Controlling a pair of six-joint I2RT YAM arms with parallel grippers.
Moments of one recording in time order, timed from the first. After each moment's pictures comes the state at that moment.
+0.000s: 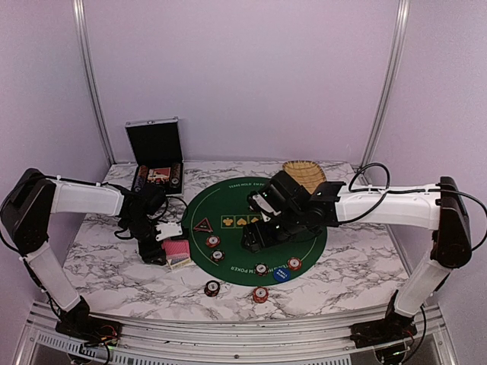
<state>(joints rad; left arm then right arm) -0.52 1.69 0.95 -0.66 0.10 0.72 0.96 1.65 1.23 -0.54 0.01 0.48</state>
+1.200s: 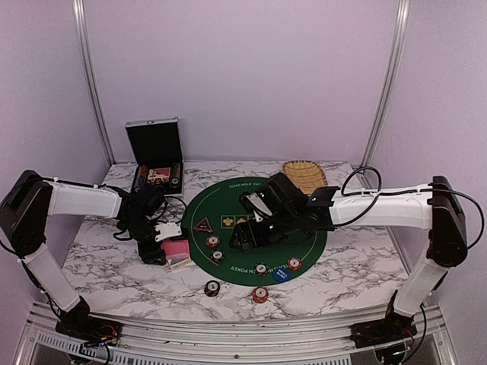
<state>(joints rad) -0.52 1.66 0.92 -0.63 0.10 0.72 0.96 1.69 1.20 -0.37 -0.14 0.53</state>
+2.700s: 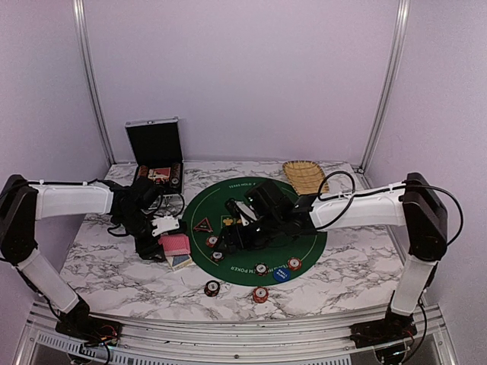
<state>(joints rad) -0.52 1.58 0.95 -0.72 0.16 0.70 0.96 1.83 1.23 -0.22 -0.30 0.58</state>
